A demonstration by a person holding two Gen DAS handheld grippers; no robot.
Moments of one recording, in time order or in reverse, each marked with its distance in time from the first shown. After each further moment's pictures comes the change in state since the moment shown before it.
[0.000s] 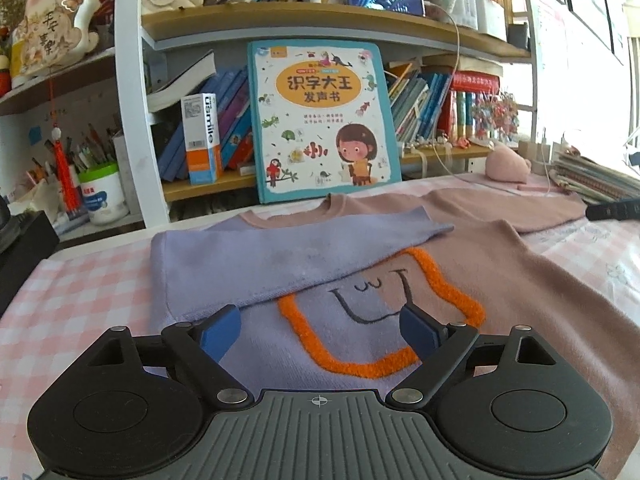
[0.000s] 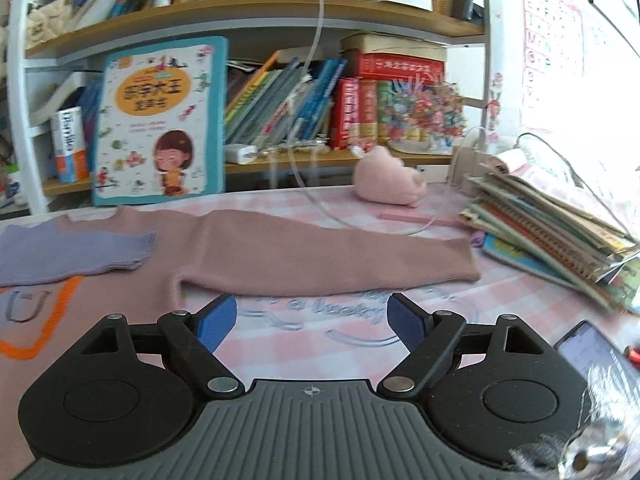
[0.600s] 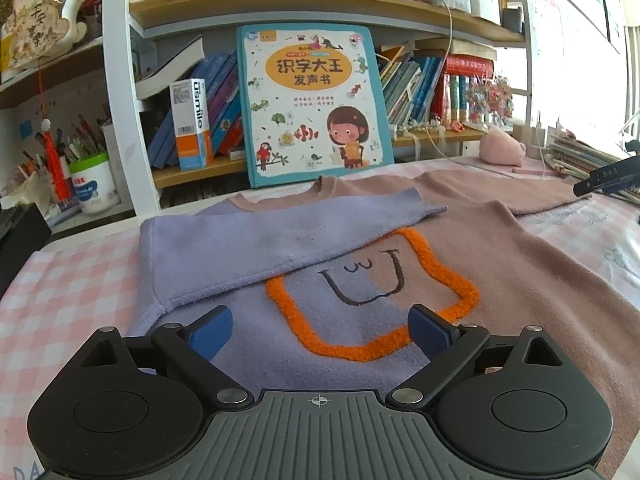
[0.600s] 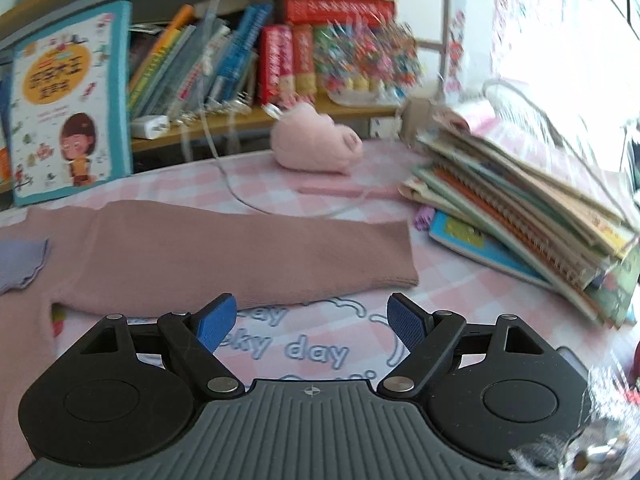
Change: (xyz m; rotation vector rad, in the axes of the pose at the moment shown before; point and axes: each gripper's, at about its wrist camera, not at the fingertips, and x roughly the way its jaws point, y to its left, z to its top) left arm 0.004 -0.003 -0.003 0.006 0.032 -0.010; right arm 0.071 -0.079 0.026 0.107 0.181 -0.074
